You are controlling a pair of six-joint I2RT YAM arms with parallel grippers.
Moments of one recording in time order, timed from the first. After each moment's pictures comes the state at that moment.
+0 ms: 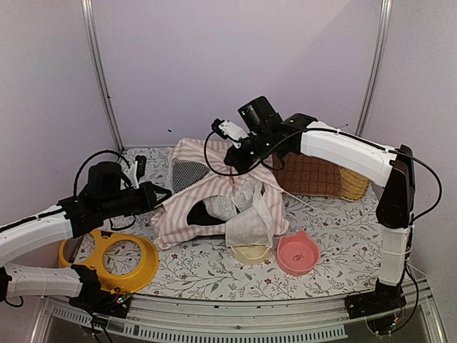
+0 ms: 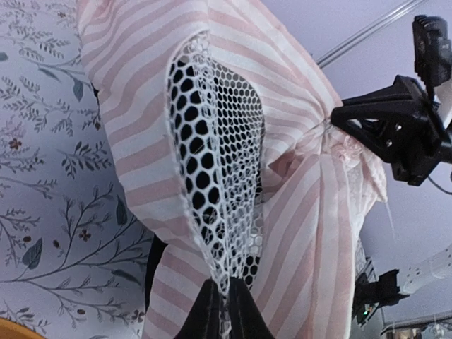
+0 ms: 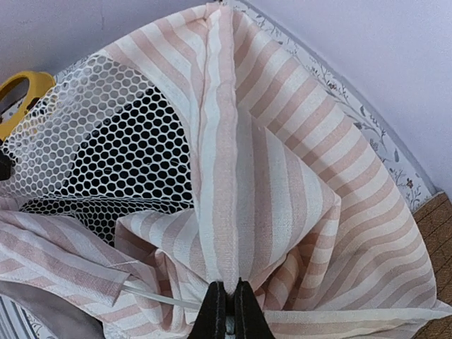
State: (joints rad) left arm -0.59 0.97 0.62 -0.04 0.15 -0.72; right arm 0.85 2.03 2.01 -0.67 -0.04 -0.12
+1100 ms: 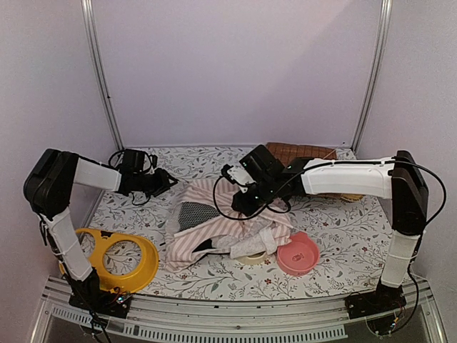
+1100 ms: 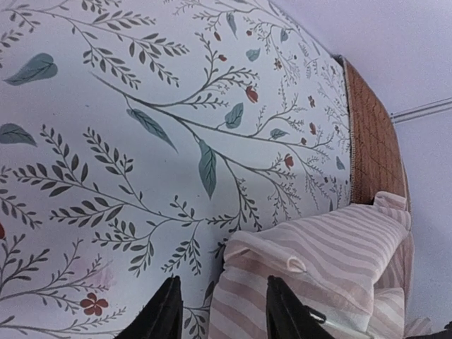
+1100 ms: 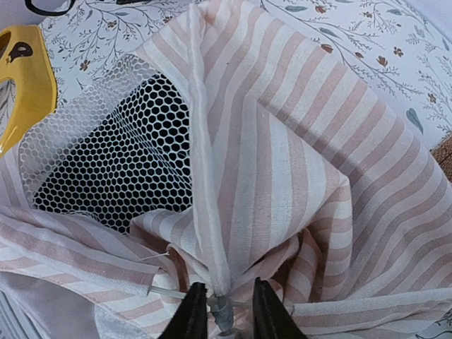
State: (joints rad) left arm -0.24 1.82 0.94 0.20 0.35 -0.64; right arm 0.94 1.89 1.44 -0.42 -0.01 0.09
